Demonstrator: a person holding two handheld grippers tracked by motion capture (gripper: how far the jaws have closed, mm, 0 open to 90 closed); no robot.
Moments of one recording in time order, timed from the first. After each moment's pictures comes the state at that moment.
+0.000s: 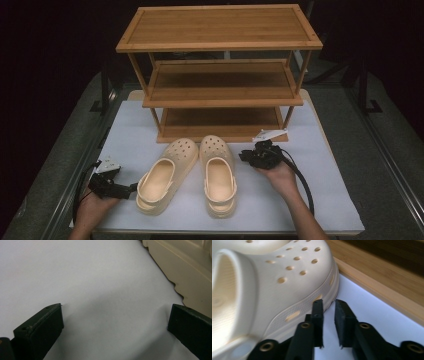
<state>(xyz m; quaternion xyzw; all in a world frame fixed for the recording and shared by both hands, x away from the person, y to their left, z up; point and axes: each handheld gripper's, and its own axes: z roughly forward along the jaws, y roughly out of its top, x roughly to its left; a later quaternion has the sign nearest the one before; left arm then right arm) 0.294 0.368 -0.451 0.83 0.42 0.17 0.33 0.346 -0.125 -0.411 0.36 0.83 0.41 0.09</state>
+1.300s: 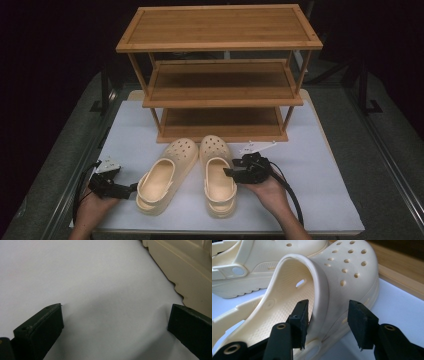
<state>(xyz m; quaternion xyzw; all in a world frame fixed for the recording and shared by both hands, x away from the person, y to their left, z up) 0.294 0.368 -0.451 0.83 0.41 0.17 0.33 0.306 -0.085 -0.403 0.36 0.83 0.42 0.08</state>
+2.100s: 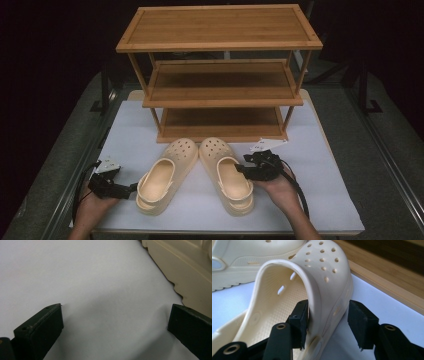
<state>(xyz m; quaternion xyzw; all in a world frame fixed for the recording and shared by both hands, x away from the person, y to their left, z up) 0.294 0.369 -0.449 0.83 0.41 0.17 0.33 0.309 -0.110 -0.398 0.37 0.83 0.40 0.11</state>
